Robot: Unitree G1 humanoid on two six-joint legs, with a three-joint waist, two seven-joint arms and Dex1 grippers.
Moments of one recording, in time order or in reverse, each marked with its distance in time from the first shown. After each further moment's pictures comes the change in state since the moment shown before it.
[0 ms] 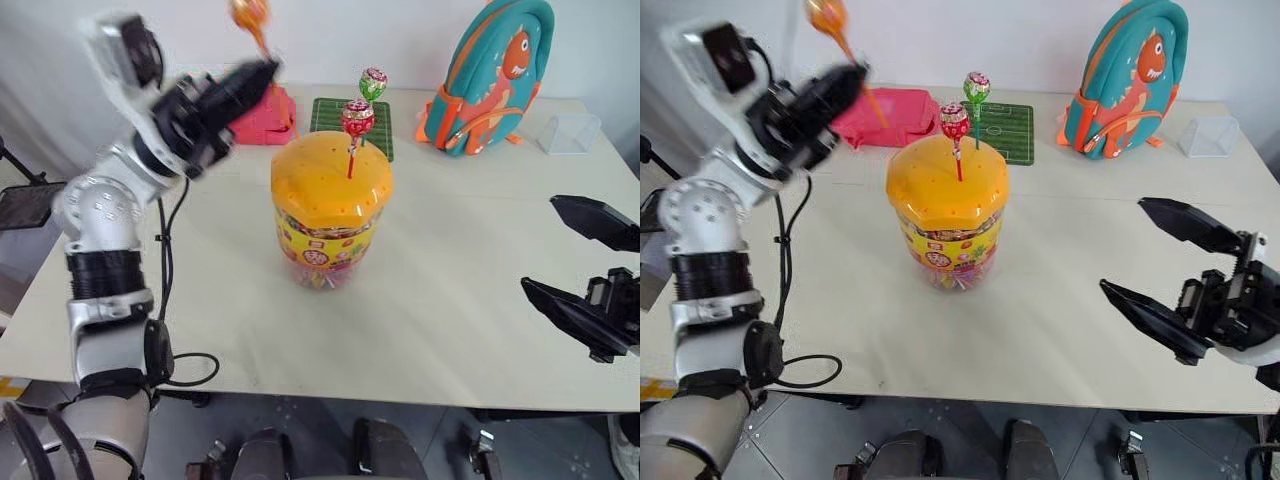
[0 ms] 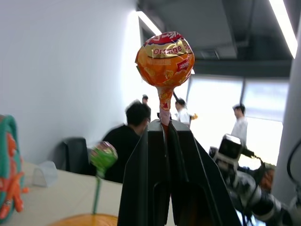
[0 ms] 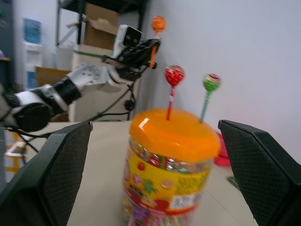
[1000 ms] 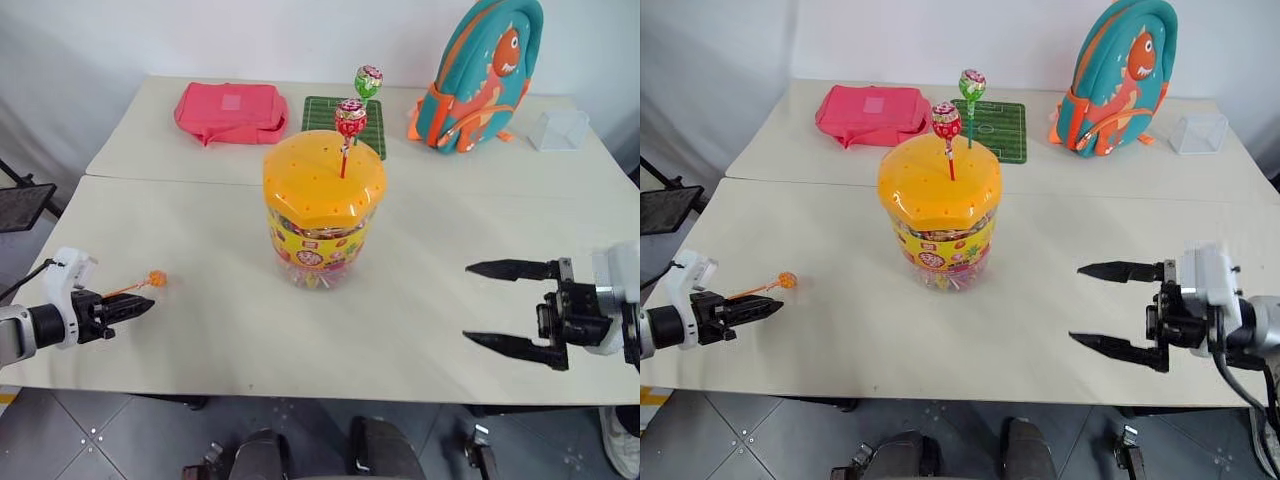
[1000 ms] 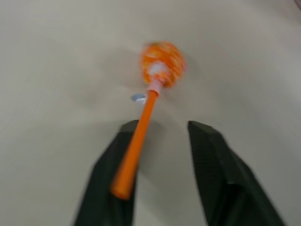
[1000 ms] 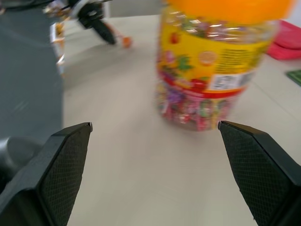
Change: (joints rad) left arm 0.969 0.496 0.066 -0.178 0.471 0.004 0.127; right arm -0.075 -0.200 0.180 0.201 -0.272 0.178 0.092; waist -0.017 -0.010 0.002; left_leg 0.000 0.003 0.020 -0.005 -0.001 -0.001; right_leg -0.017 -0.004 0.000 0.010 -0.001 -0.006
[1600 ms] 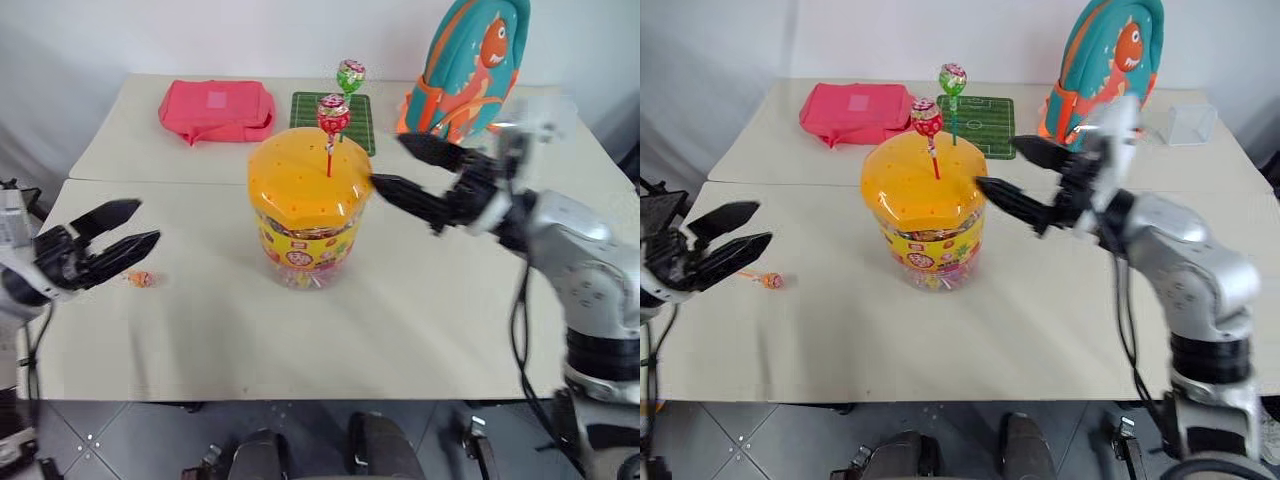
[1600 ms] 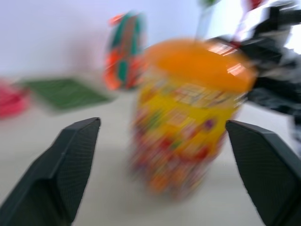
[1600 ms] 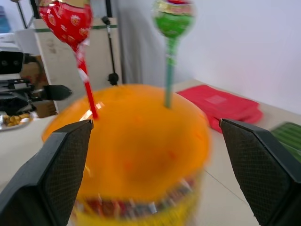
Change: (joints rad) left arm -0.194 -0.302 0.111 -0.233 -0.324 -0.231 -0.204; right arm -0.711 0.409 0.437 0.100 -0.059 0.206 -0.528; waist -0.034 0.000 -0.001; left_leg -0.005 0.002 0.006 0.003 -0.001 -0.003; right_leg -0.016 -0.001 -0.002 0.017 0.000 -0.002
